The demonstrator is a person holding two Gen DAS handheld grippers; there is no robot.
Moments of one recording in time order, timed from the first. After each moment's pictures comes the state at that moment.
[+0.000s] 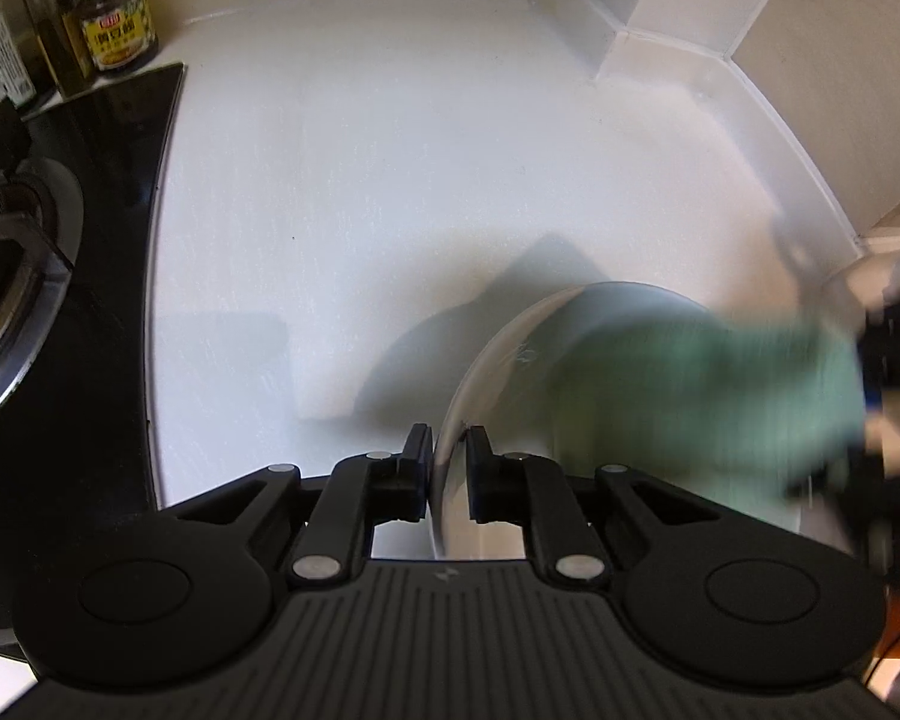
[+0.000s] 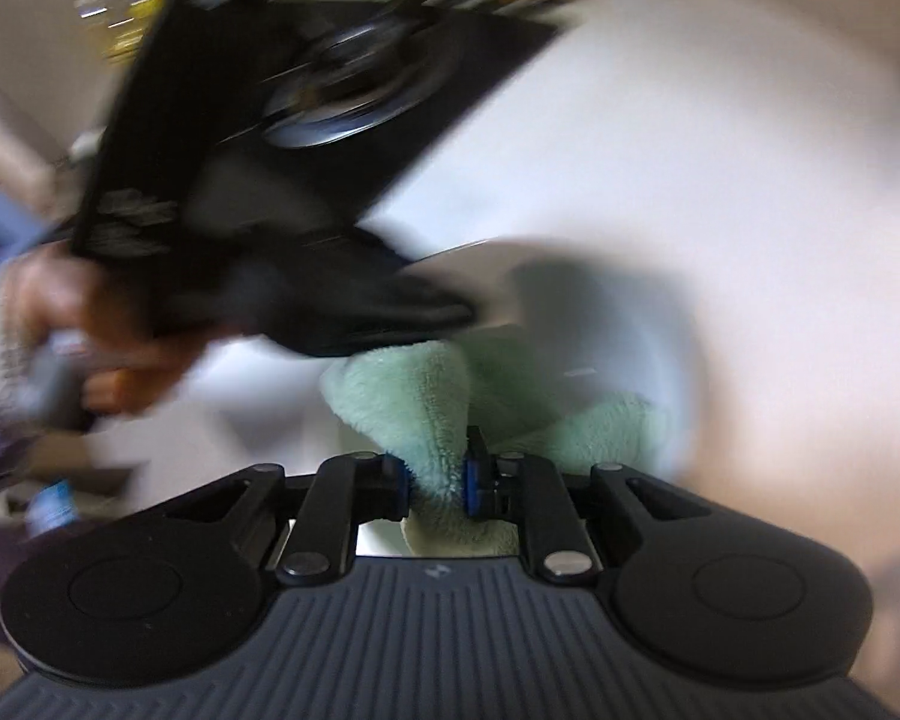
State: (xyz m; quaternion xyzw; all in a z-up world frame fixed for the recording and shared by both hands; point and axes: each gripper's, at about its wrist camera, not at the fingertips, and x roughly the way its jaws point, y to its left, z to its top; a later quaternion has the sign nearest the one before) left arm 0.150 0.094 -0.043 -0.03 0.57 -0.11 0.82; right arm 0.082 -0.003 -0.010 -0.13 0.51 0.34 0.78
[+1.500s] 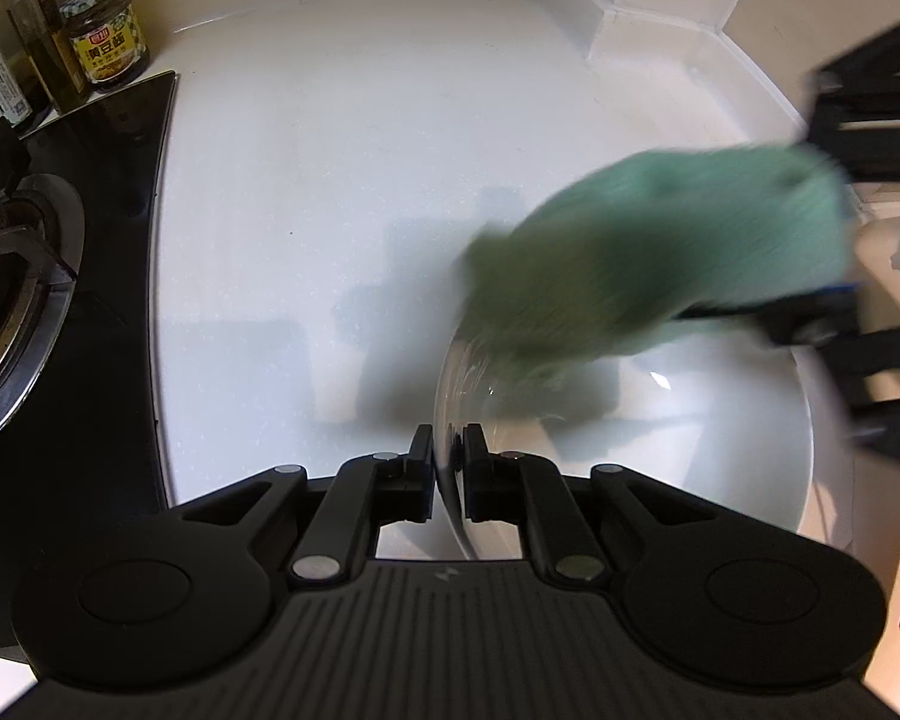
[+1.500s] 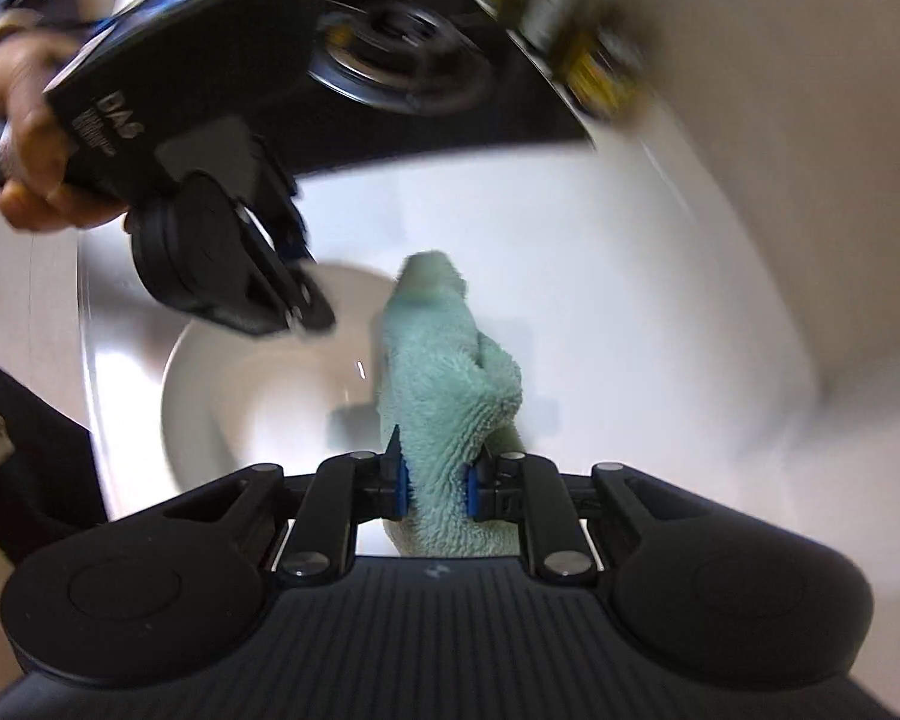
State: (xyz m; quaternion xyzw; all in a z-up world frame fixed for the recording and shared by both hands) left arm 0.141 0.087 -0.044 0.01 0.57 -0.11 0.82; right arm 0.068 0.045 -0.009 -0.49 0.31 0.45 0.68
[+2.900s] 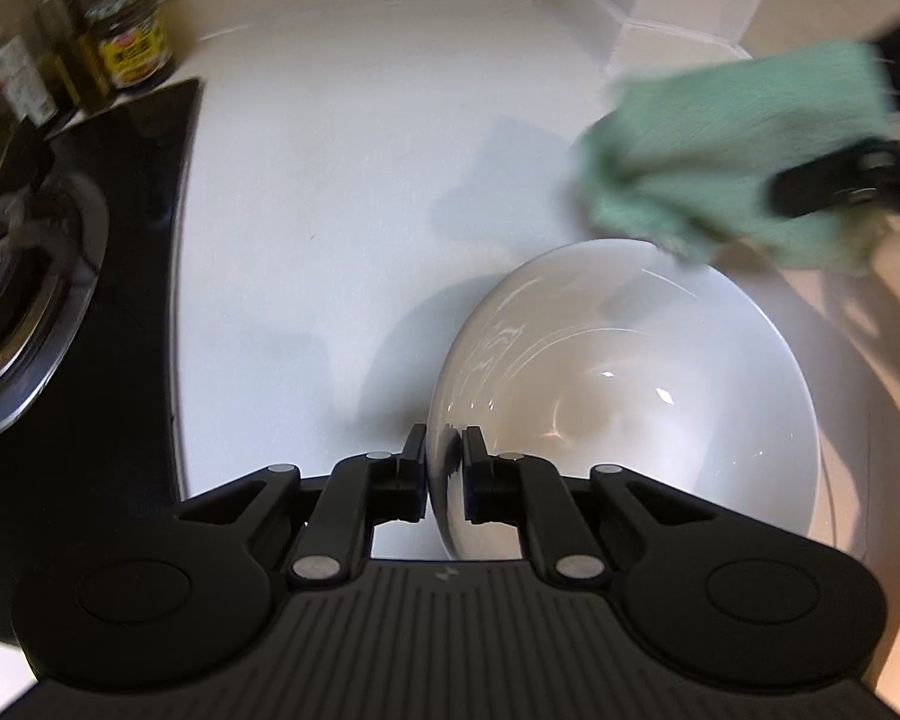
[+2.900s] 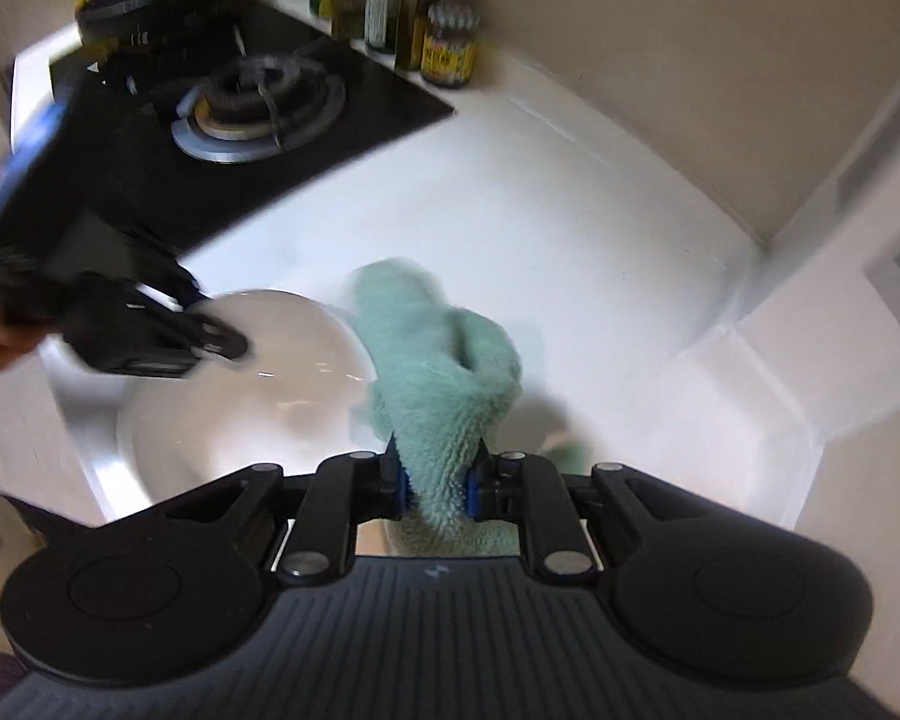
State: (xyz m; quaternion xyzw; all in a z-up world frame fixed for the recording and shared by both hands) left arm 0.128 0.101 -0.041 0.01 0.55 -0.10 0.83; right arm 0.125 0.004 0.033 -0.29 0.46 0.36 0.75
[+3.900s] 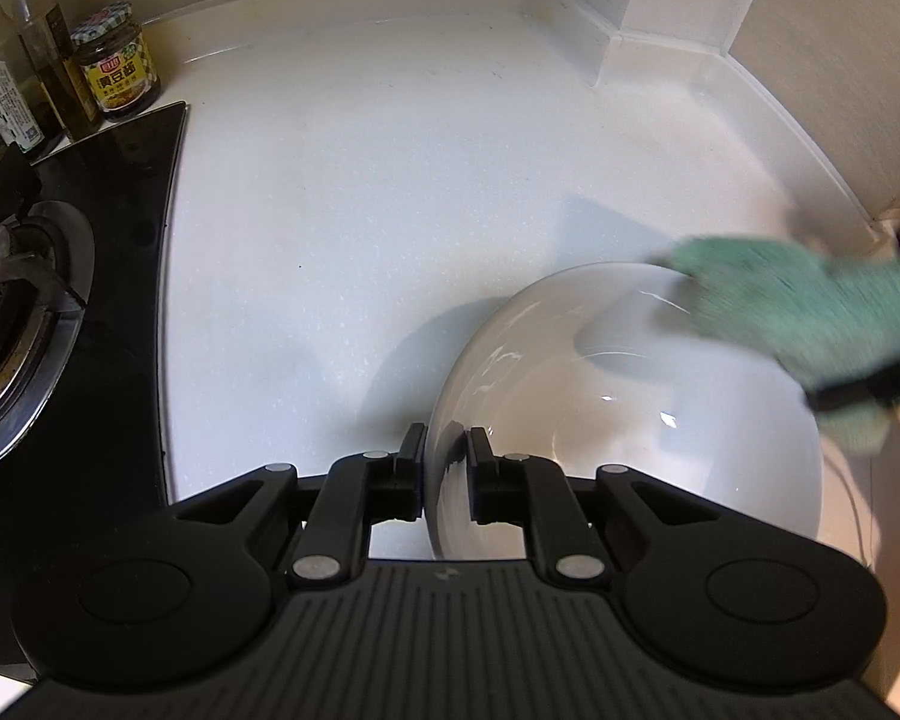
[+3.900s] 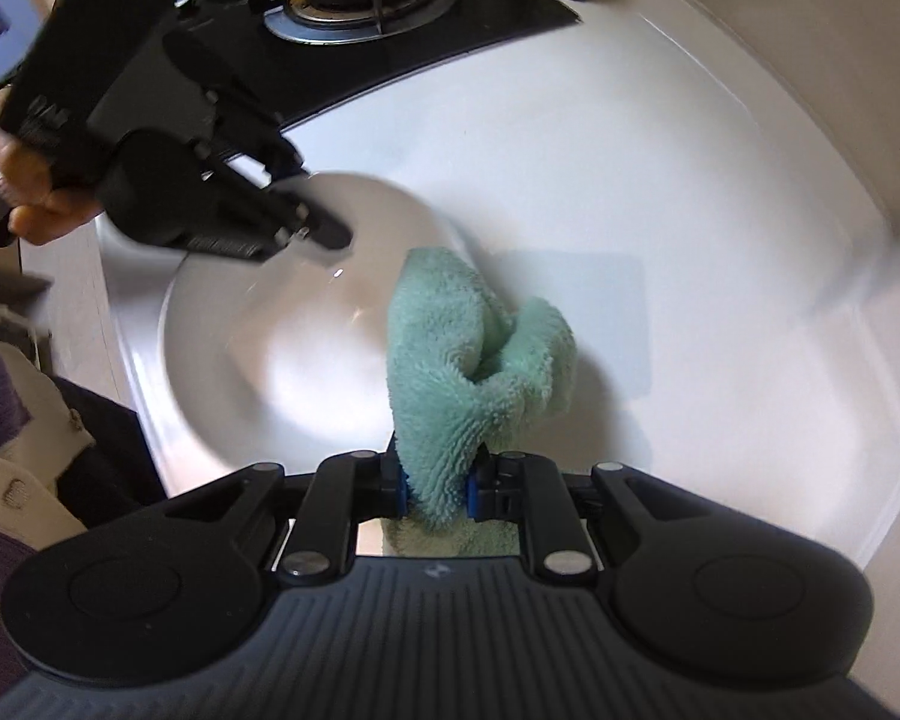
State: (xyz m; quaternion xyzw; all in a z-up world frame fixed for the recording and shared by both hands) left arm 0.134 0.095 -0.046 0.01 0.54 -0.09 0.84; right arm 0.106 -0.030 0.000 -0.29 0.52 0.41 0.70
